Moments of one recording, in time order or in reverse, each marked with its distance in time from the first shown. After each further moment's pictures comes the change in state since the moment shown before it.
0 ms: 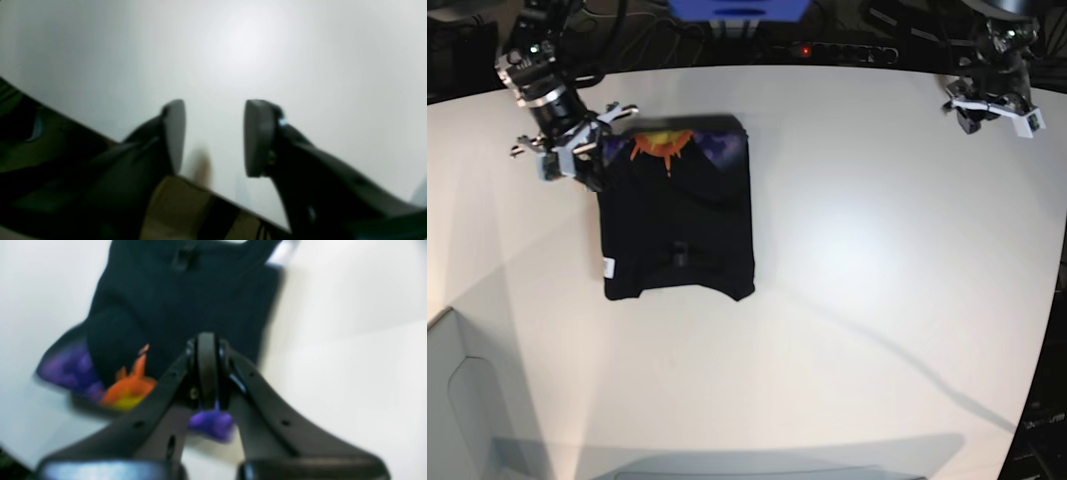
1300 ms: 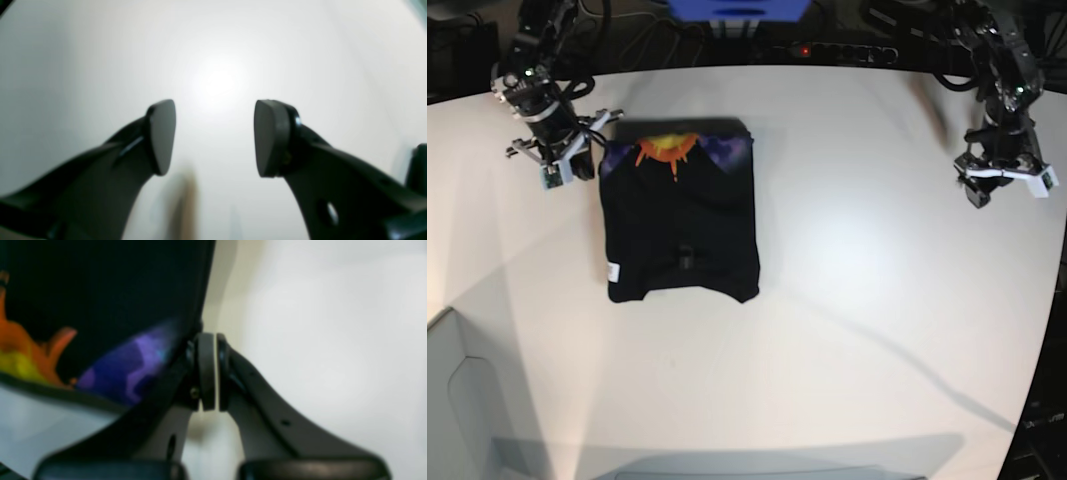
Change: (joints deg) left arm -19.7 -0.4 0.0 -6.1 0.5 0.3 0.3; right arm 5.4 2.5 -0.5 -7.9 -5.2 -0.1 -6.9
